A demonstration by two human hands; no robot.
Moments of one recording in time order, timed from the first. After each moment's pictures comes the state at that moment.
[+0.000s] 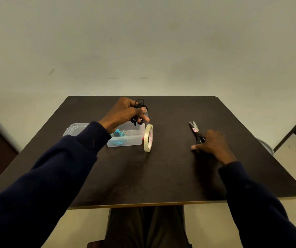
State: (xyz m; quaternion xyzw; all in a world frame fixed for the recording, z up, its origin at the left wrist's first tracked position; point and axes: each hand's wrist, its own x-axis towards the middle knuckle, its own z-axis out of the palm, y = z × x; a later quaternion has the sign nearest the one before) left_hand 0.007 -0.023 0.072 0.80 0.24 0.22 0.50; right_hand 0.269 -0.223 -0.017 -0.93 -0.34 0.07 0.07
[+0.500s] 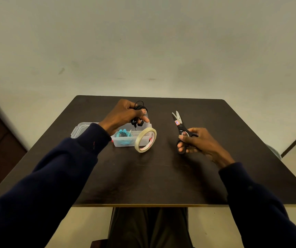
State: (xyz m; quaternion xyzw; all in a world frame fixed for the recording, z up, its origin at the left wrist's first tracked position) left_hand -0.013 -0.011 0.065 0.79 0.26 0.24 0.50; right_hand 0.211 -0.201 0.000 -0.70 -0.34 0.38 0.50
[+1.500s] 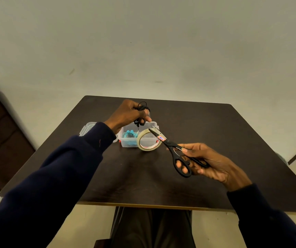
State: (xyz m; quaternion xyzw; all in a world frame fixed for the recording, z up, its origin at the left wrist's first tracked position) left_hand -0.023 0.004 0.064 0.78 0.27 0.25 0.50; right_hand 0.155 -0.234 0.020 -0.47 -0.34 0.63 0.52
